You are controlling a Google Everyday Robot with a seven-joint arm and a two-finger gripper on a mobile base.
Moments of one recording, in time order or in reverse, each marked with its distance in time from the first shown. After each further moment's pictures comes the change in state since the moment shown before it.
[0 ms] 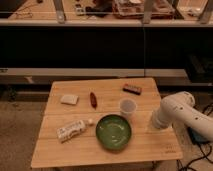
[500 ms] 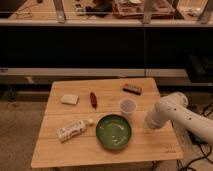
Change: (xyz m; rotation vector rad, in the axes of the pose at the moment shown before) arm -0.034 -0.004 0.015 0.005 -0.028 -0.053
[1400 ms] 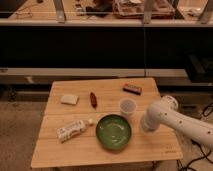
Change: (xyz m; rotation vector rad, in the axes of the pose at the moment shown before) arm -0.011 0.010 0.021 0.012 0.057 0.068
